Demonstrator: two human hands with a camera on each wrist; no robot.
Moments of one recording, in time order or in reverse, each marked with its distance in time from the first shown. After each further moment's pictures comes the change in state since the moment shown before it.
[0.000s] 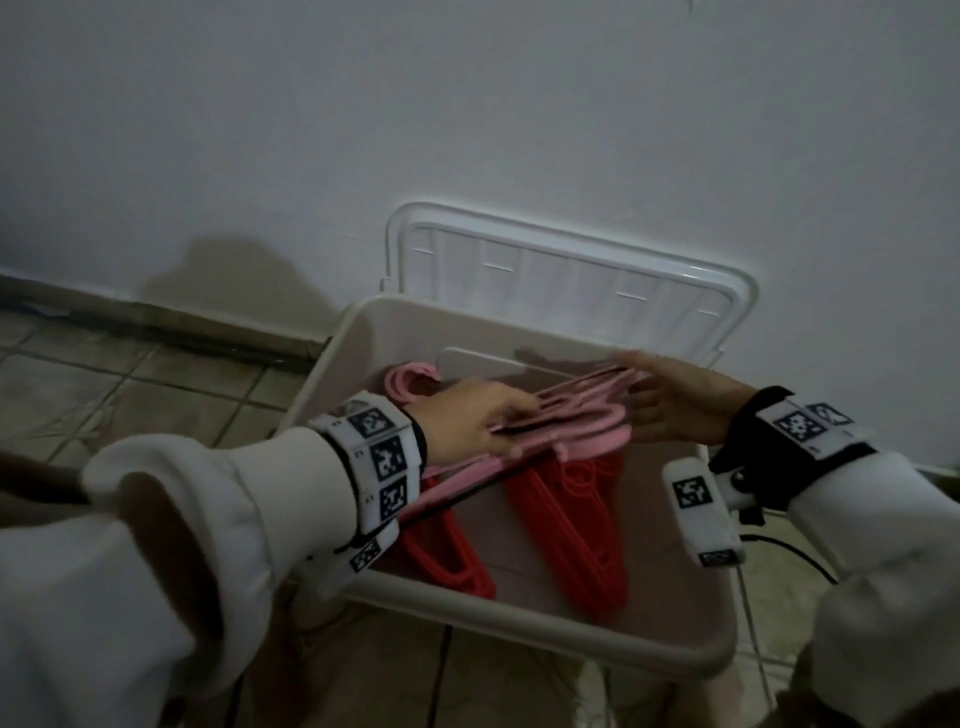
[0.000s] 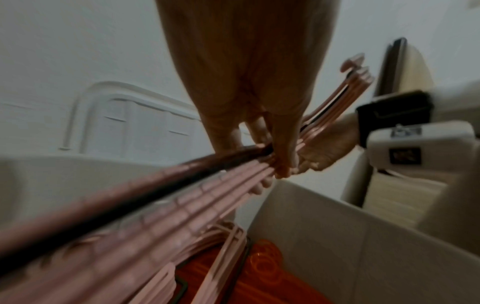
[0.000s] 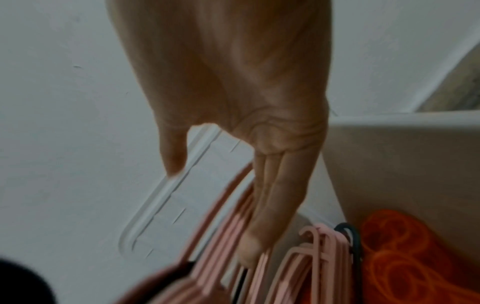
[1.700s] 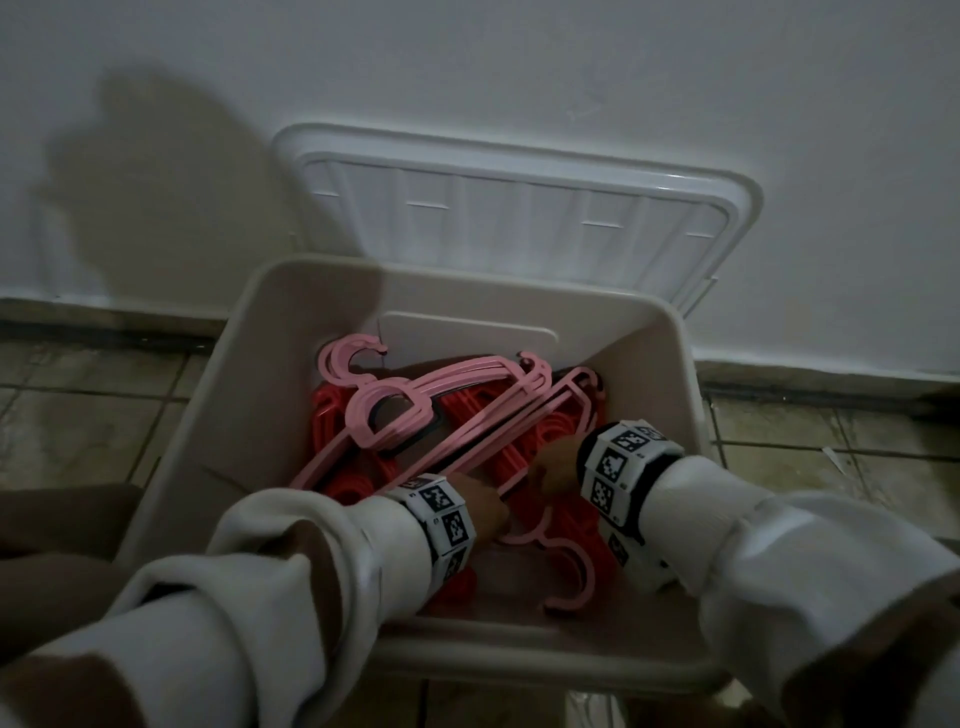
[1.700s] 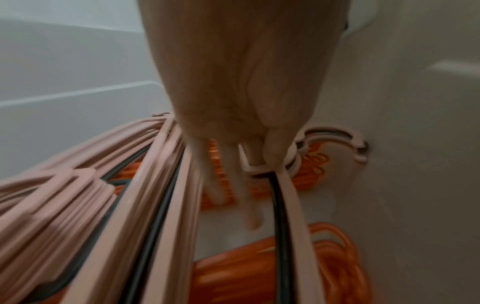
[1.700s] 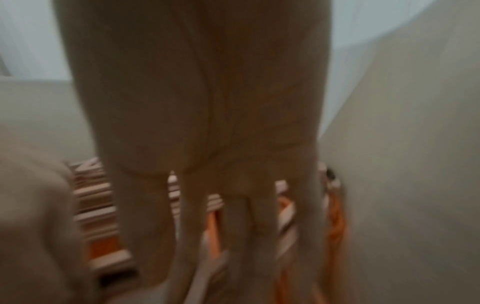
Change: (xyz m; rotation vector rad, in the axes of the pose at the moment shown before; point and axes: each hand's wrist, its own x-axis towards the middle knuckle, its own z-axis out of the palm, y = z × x) left_hand 0.068 -0.048 0.134 0.643 -0.718 -0.025; right_hand 0.092 0.081 0.057 -1.501 -0.363 0.096
